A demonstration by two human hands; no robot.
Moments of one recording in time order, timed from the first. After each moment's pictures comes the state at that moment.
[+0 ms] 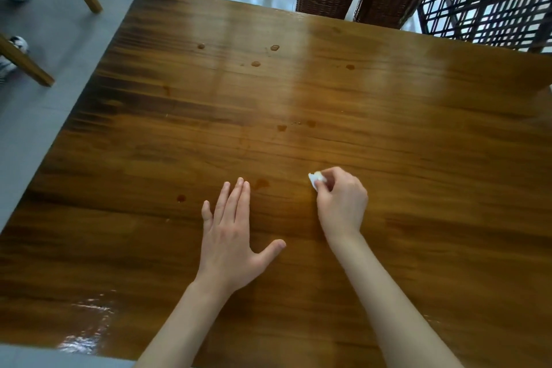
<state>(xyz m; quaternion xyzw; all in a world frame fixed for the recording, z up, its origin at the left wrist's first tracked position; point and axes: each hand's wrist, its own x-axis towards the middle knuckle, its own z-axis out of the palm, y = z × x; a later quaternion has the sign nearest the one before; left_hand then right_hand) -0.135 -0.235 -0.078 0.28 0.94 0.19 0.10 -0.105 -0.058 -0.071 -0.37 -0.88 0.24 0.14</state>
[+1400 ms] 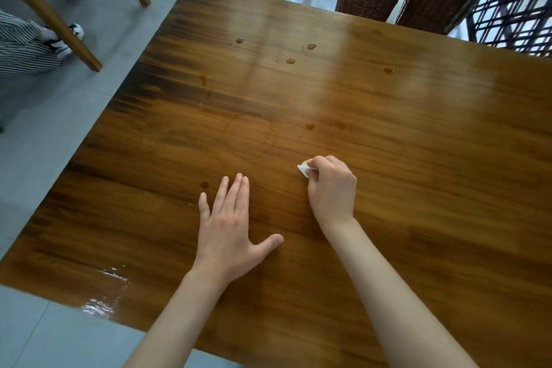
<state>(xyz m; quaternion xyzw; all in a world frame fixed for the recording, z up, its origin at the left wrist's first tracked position) -0.146 -0.259 -0.076 0.21 0.97 0.08 0.12 -0.146 -0.080 -0.077 -0.21 -0.94 0.24 0.16</state>
